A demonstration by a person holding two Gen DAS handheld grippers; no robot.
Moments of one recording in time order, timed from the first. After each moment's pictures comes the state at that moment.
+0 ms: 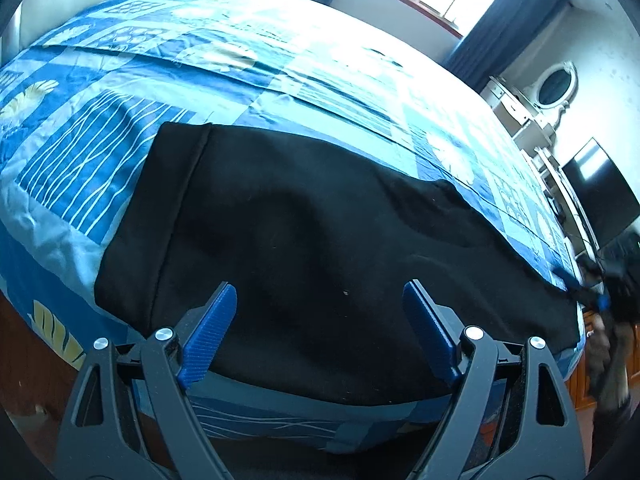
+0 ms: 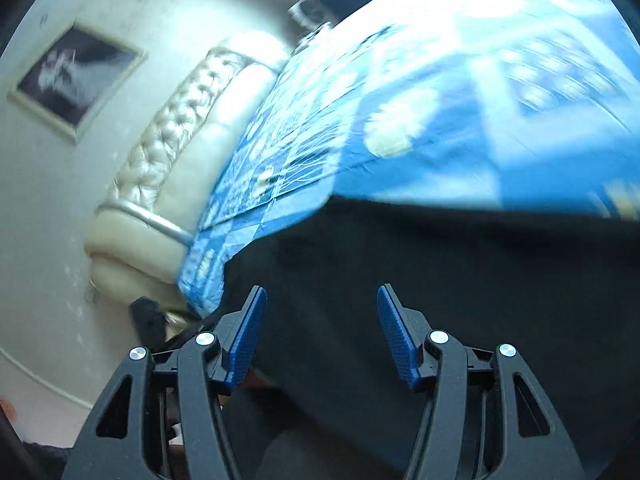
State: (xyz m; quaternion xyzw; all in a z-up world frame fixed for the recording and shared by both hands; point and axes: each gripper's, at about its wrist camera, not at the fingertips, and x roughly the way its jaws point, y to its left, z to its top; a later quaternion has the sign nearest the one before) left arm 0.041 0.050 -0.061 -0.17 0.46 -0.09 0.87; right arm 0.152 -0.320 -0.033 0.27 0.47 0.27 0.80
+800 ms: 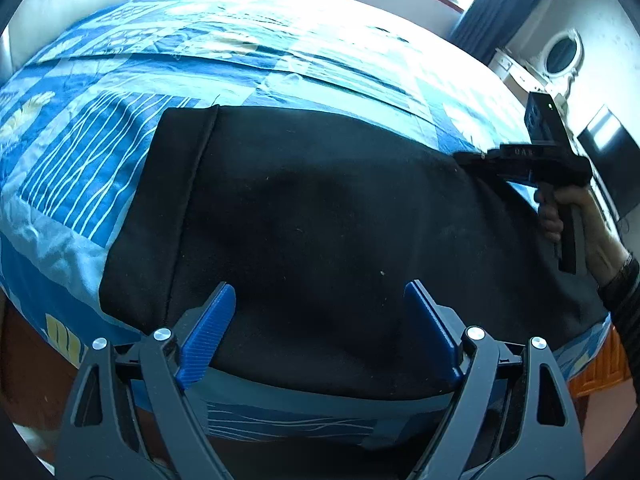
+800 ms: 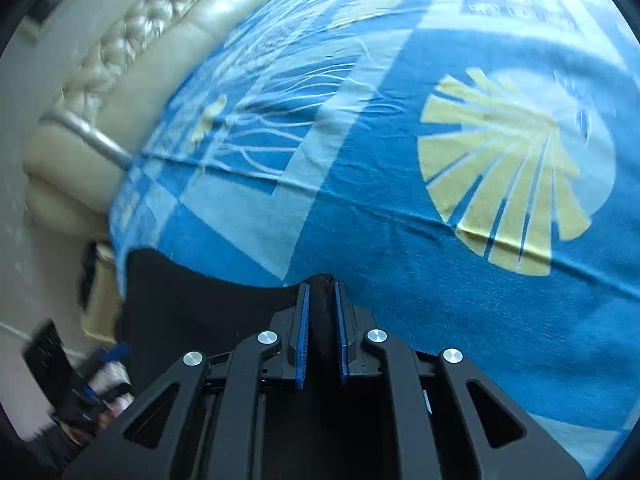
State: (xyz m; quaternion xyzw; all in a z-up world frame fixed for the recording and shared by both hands) left arm 0.043 0.045 -0.081 -0.11 0.48 -0.09 0.86; right arm 0.283 -0.239 -0.111 0.17 0.57 0.29 0.75
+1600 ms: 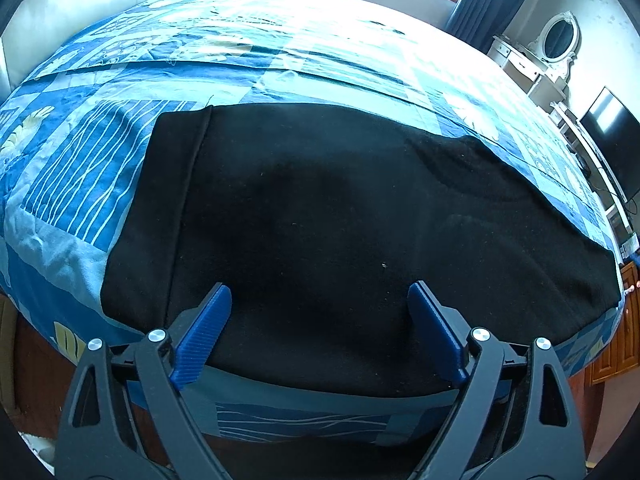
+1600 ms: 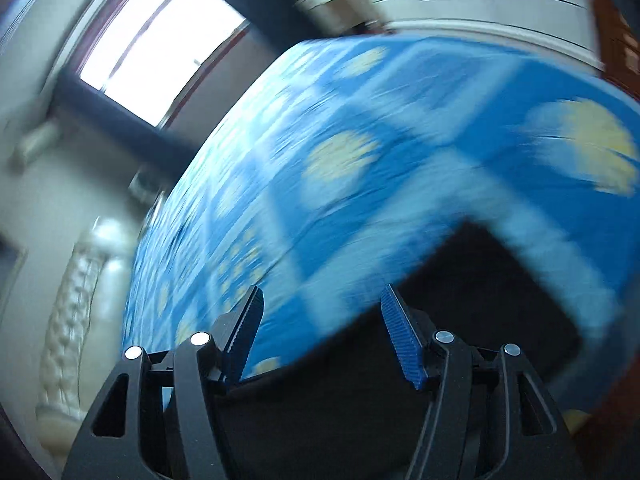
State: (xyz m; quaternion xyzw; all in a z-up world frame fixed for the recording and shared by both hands) left arm 0.039 0.041 -0.083 -0.08 0.48 -0.08 0.87; right arm -0.092 -0.686 -0.007 0.44 0.32 -0.18 0.82
